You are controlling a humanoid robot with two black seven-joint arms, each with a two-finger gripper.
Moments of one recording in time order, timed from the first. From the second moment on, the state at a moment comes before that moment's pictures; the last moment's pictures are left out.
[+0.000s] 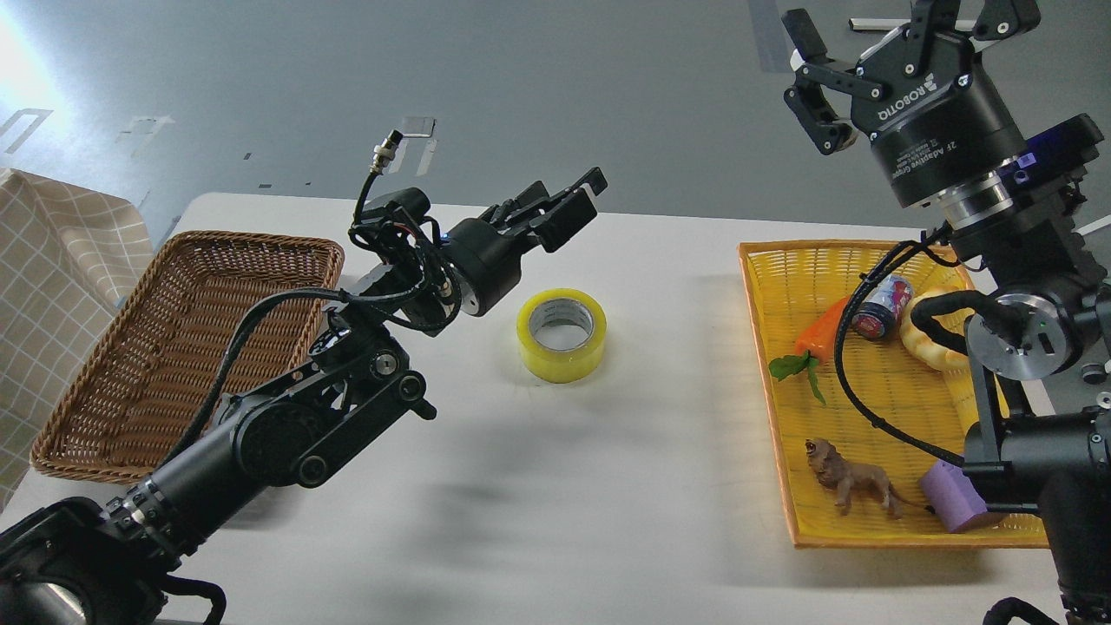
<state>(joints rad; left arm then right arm) -0.58 0.15 -0.82 -1.19 1.84 0.05 -0.09 0.46 -0.09 1.46 1.56 -0.76 0.29 -0.02</state>
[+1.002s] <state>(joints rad) -0.69 0.23 -0.54 -0.93 2.04 0.13 -0.19 0.41 -0.12 1.47 1.57 -0.76 0.29 -0.02</state>
